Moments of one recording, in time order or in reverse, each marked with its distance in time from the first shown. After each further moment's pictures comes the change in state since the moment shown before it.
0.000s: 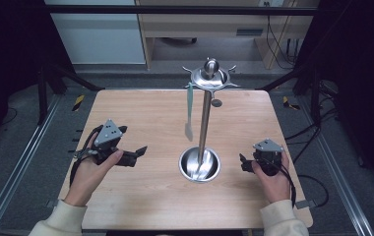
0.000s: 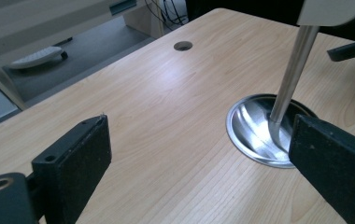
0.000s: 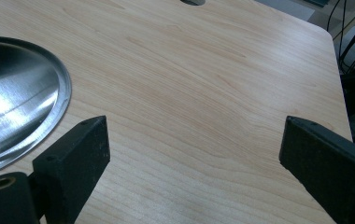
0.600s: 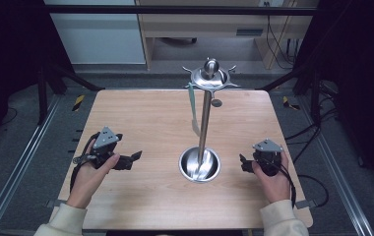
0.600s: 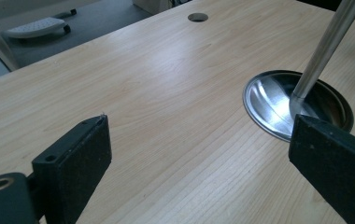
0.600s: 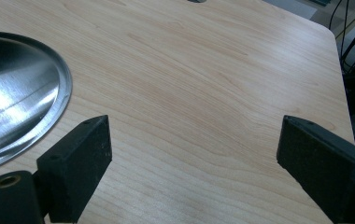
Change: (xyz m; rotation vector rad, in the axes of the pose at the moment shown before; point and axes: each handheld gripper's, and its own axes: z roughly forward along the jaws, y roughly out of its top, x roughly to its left) left arm 0.014 -0.038 0.013 0.043 0.018 -0.078; right arm 0.000 -0.001 0.001 0.009 0.005 -0.013
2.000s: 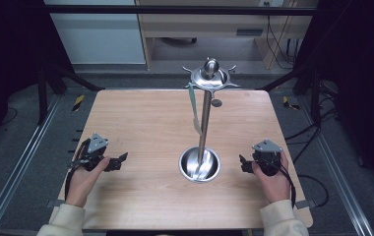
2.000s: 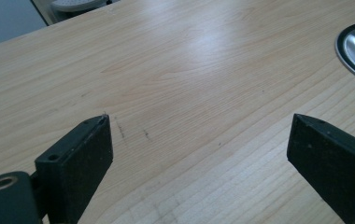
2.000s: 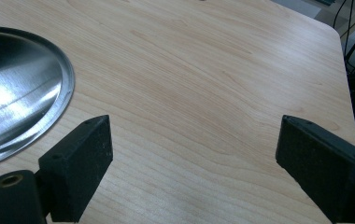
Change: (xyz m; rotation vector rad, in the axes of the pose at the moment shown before) left arm 0.044 -0.059 0.014 0.064 0.163 -0.036; right arm 0.001 -0.001 0.000 0.009 0.008 -0.009
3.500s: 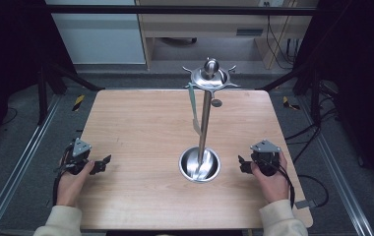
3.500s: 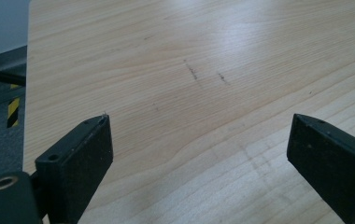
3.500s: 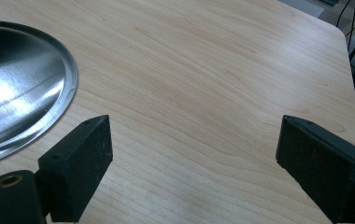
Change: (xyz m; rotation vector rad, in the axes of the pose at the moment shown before) left arm 0.045 -0.048 -0.002 0.035 0.105 -0.075; right arm 0.003 0.000 0.003 0.006 0.005 -0.017
